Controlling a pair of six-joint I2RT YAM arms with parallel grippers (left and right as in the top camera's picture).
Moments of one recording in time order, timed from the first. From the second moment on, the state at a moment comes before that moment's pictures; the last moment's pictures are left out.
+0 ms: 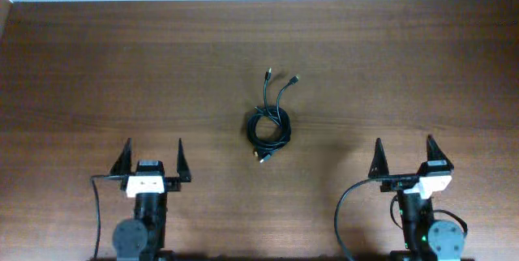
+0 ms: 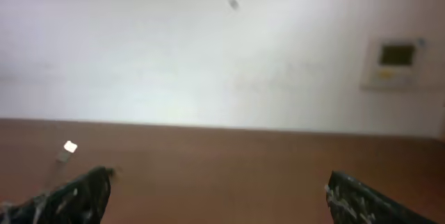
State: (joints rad) left arm -0.01 0.01 0.01 0.09 -0.04 0.11; right arm 0.01 0.01 0.01 0.15 -0.07 0.01
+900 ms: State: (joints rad) left arm -0.01 0.77 1.24 -0.87 0.57 -0.02; right arm 0.01 0.73 1.37 -1.14 -0.58 -0.10
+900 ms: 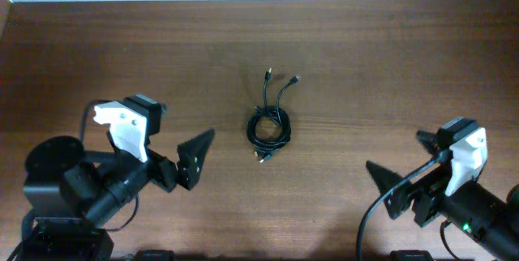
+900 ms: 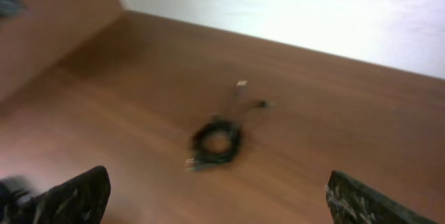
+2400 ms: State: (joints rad) left arm -0.01 0.87 1.24 -0.88 0.71 -0.02; right arm 0.47 1.82 1.34 -0.75 -0.15 0.24
